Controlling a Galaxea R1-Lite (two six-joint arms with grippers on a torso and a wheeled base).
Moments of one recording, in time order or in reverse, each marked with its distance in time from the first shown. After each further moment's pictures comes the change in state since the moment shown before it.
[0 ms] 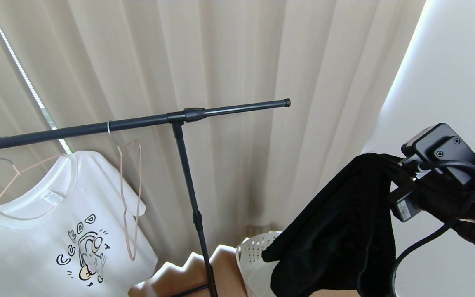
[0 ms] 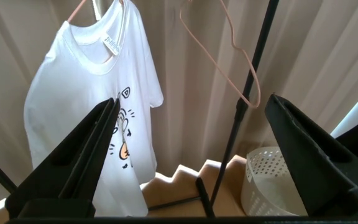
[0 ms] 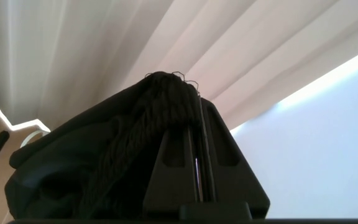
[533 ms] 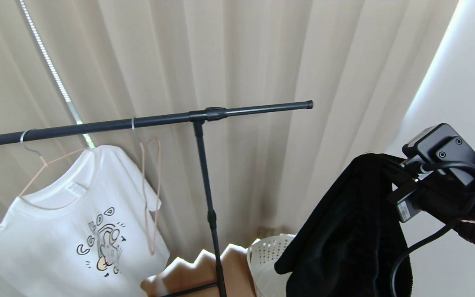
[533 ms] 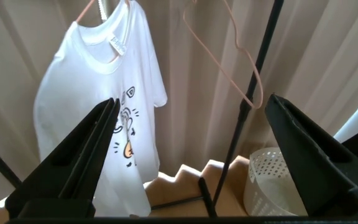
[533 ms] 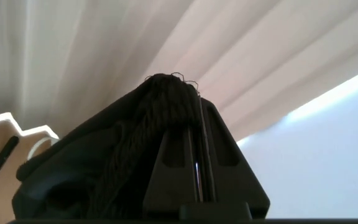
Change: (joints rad) left arm 0.000 0.000 0.000 0.000 0.000 0.001; right arm 0.000 -0.005 0.004 -0.007 0.031 0.000
